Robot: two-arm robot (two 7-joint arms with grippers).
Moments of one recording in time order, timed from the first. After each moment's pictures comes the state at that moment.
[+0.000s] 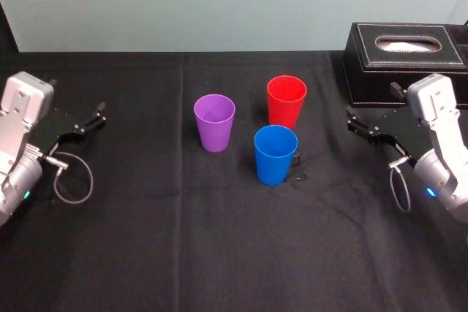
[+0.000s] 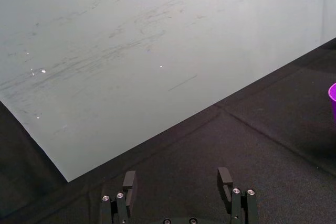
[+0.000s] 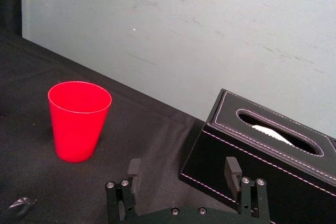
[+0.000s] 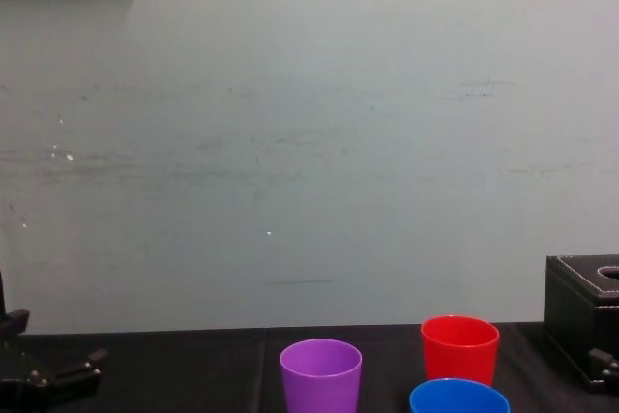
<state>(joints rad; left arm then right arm) -0.20 0.60 0.45 -1.41 -0.25 -0.12 0.03 0.20 0.60 -0.45 -1.41 0.25 -0.12 -0.03</state>
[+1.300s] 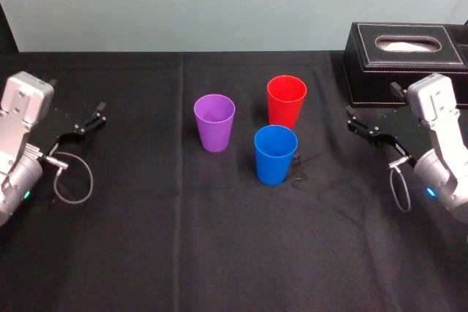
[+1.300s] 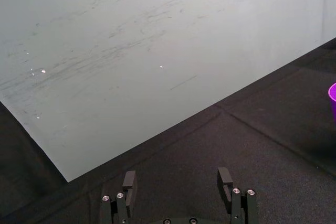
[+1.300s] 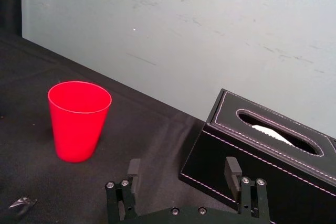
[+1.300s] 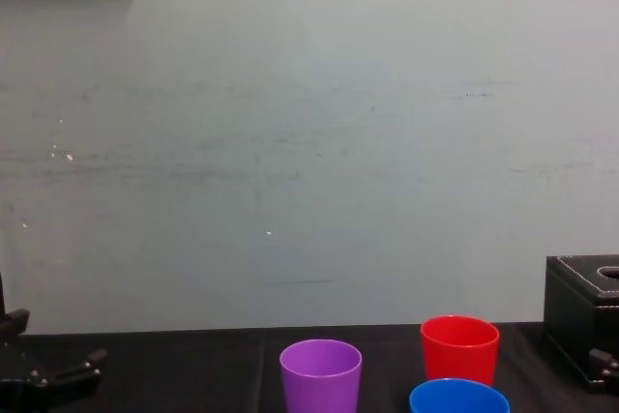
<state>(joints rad) -0.20 0.60 0.45 -1.41 -0.25 -0.12 0.03 0.20 0.60 -0.45 -1.41 0.25 -0.12 -0.03</state>
